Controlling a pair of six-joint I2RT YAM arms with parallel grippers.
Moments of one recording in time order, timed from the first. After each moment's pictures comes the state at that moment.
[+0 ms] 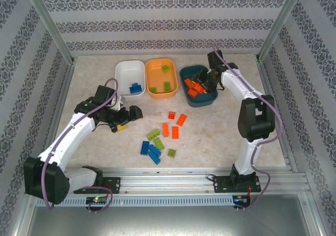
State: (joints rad) left arm -0.23 1.18 0.97 -0.90 0.51 -0.62; right arm 0.18 1.95 1.61 -0.76 -0.28 0.85
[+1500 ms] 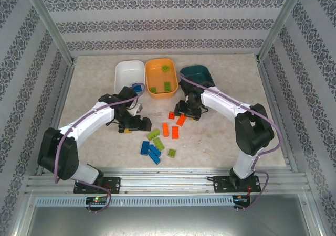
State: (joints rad) left arm -0.44 1.48 1.08 -0.99 0.35 -0.39; right arm 0.53 1.79 1.32 -0.91 -0.20 0.72
